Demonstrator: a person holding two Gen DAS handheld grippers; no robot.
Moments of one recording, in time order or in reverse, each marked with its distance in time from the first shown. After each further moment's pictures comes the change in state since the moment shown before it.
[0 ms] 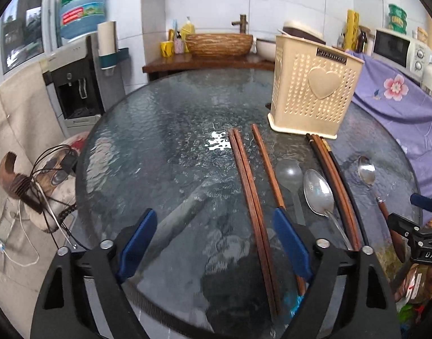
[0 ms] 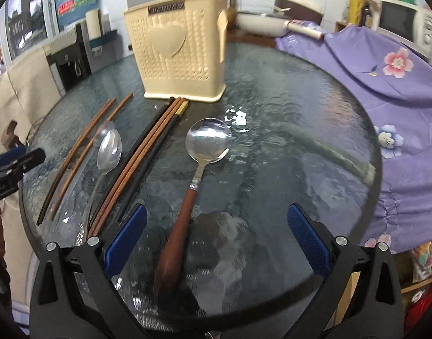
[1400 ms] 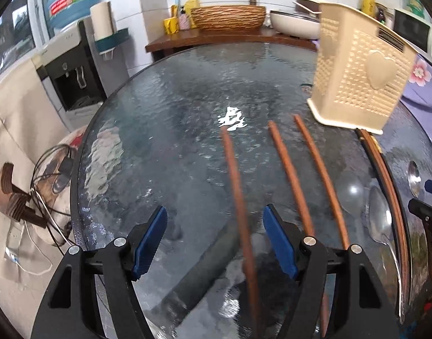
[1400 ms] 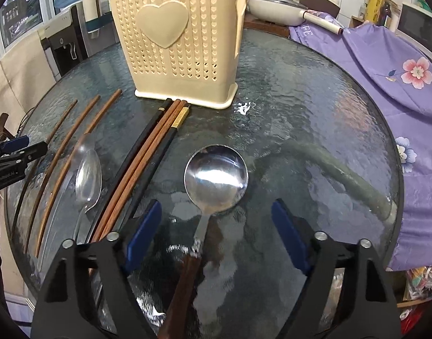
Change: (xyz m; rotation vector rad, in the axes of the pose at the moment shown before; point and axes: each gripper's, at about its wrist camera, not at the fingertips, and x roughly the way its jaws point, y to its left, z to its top) left arm 0.065 0.033 0.036 0.008 0.147 0.074; right arm 0.048 0.009 0.044 -0.012 0.092 0.009
